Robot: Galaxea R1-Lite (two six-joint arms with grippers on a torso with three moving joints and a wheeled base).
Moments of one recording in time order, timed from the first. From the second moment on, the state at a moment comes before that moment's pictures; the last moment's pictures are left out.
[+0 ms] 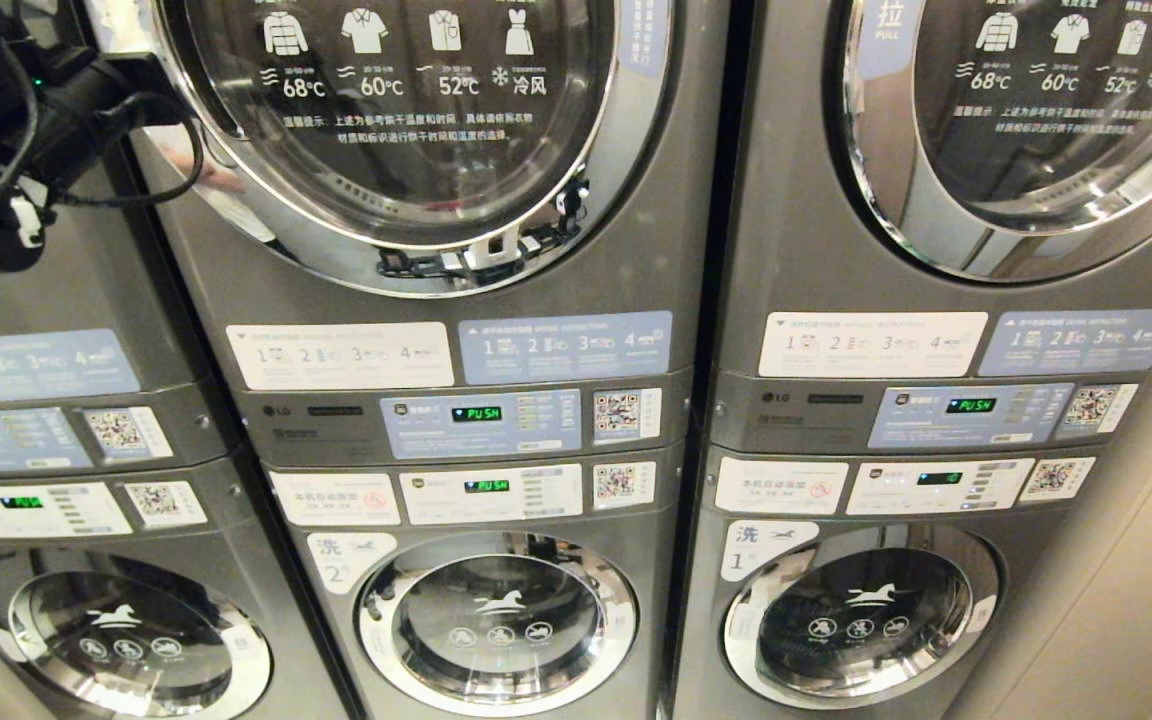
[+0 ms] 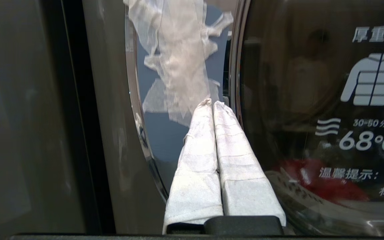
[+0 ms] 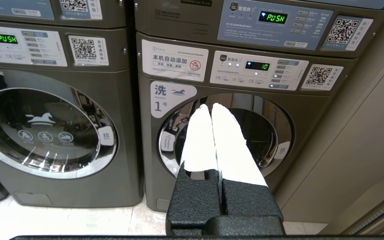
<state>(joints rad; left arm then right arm) 0.11 2.04 -1.93 -0.52 -0.05 0.06 -0.01 0.00 -0.02 0.05 0.02 -0.10</state>
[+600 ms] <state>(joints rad) 0.10 1.76 -1.90 -0.20 -0.33 0.17 0.00 0.00 -0.02 0.05 0.02 -0.10</state>
